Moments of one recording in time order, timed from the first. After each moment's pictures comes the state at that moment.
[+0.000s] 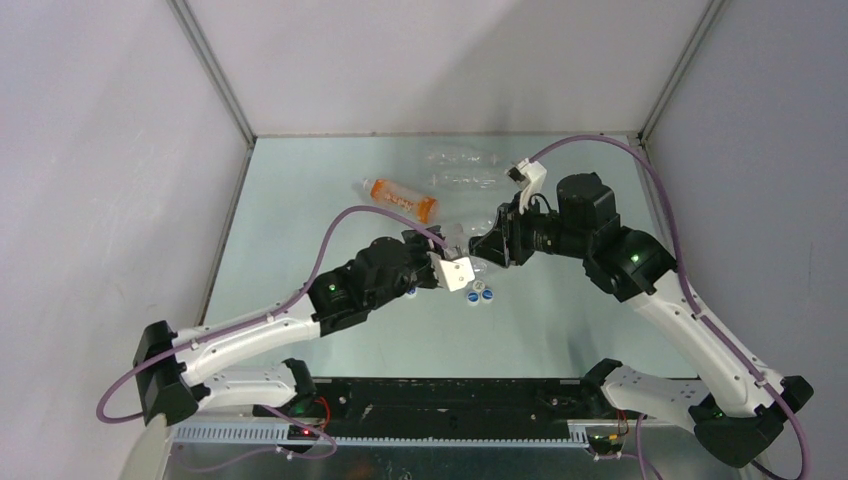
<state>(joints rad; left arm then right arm) -1.06 1.10 0.87 -0.06 -0.17 0.70 0.66 1.05 1.24 -0.61 -0.41 0.30</state>
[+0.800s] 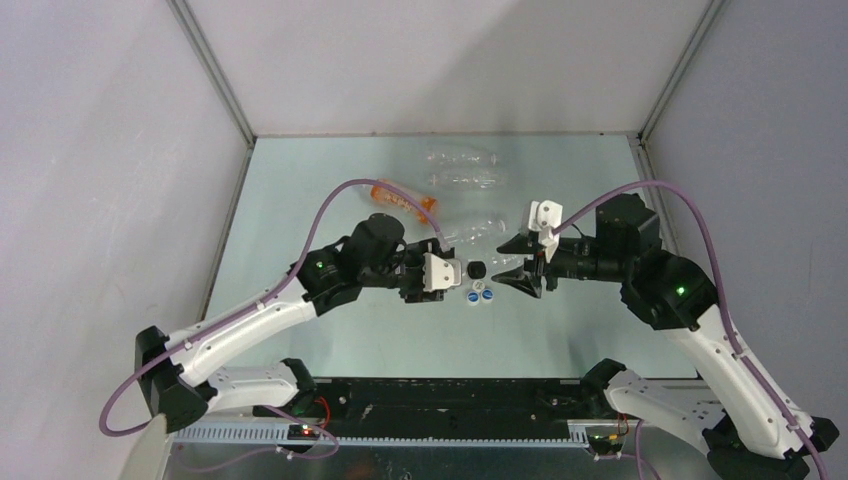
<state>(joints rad) -0.92 1.14 1.04 -0.47 0.36 0.64 0.65 0.89 1.24 -0.74 -0.64 -0.38</state>
